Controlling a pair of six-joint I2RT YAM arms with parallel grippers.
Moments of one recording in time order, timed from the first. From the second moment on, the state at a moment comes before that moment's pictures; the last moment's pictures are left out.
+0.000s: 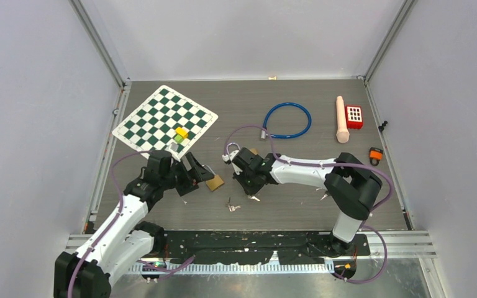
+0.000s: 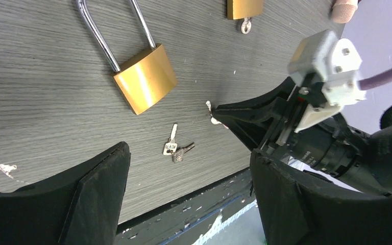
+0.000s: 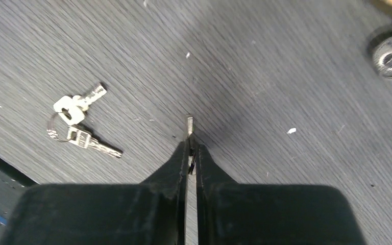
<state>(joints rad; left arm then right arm) -0.33 0.83 0.50 -0.40 0.35 -0.90 0.96 1.75 1.05 -0.45 -0.02 0.17</state>
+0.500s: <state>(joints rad) -0.44 0.89 0.50 -0.29 0.38 -1.02 0.97 1.43 0.88 -0.28 -0.02 0.08</state>
